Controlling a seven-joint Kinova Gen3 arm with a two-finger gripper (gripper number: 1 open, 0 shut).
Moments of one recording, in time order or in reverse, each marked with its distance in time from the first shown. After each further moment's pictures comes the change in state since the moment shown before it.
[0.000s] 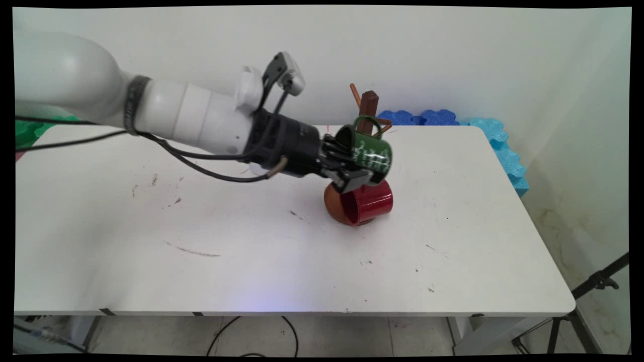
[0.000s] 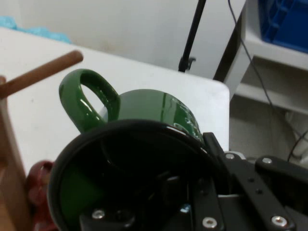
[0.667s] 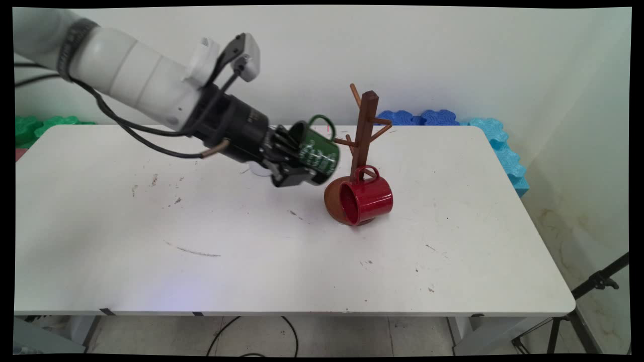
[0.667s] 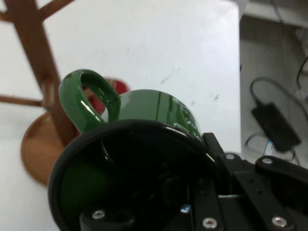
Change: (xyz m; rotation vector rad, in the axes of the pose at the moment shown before) arm 0.016 -0.021 -0.067 0.005 -0.227 0.092
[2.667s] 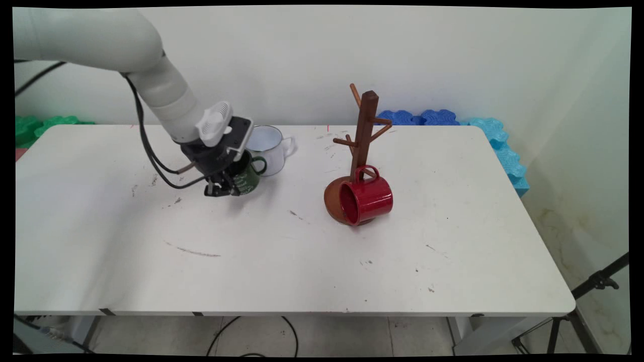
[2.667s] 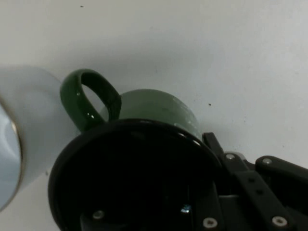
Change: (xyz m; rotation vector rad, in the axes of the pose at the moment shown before) arm -0.075 -0.124 0.053 0.059 -0.701 0.458
